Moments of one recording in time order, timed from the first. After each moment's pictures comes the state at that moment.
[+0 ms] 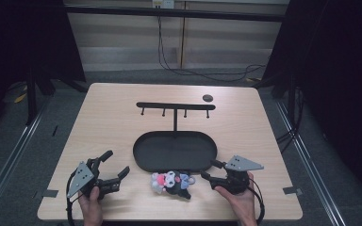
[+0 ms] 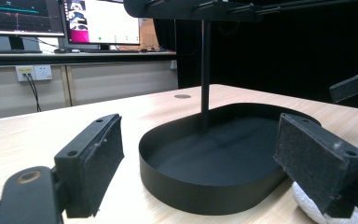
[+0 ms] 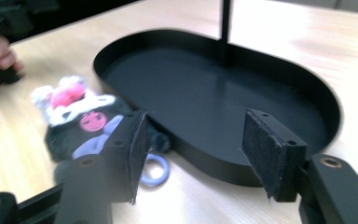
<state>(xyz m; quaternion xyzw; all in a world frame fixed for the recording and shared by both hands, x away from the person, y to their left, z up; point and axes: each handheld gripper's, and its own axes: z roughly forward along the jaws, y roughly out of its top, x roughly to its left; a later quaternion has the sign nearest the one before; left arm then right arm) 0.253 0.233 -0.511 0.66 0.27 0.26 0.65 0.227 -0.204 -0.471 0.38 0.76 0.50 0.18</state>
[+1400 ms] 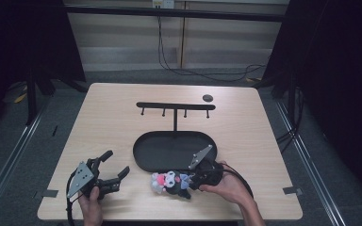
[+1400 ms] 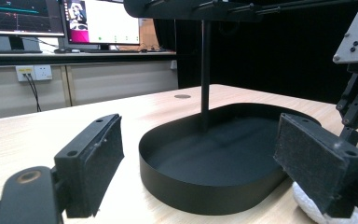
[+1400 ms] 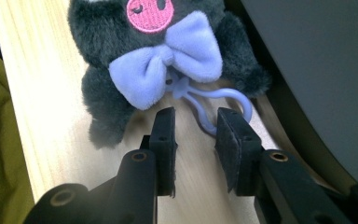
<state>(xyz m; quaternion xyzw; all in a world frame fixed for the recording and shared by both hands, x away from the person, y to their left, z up) 0.253 0.233 -0.511 0.66 0.27 0.26 0.65 0.274 -0.142 -0.474 0.24 0.94 0.24 -0.01</state>
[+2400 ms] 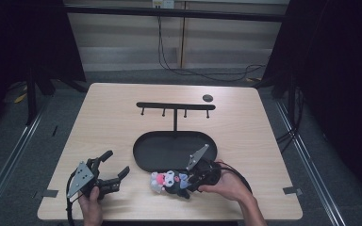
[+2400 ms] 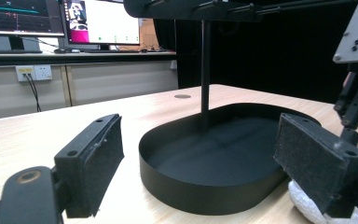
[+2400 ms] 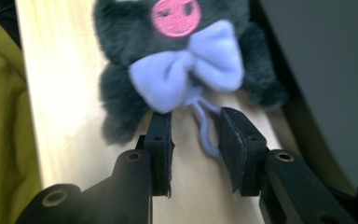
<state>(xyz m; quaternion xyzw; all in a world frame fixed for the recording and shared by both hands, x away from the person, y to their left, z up) 0.253 0.233 -0.511 0.66 0.27 0.26 0.65 0.276 -0.136 -0.472 0.20 0.95 0.24 -0.03</state>
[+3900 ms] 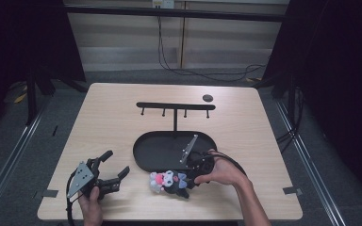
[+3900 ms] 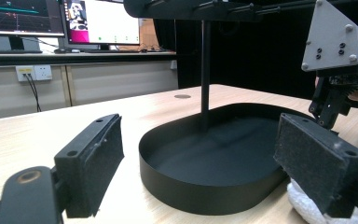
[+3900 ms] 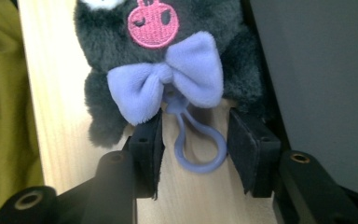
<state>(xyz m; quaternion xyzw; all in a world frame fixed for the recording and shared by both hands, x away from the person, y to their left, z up) 0.253 0.234 -0.511 0.66 0.27 0.26 0.65 0.311 -0.122 -0.472 0.17 0.96 0.18 -0.10</state>
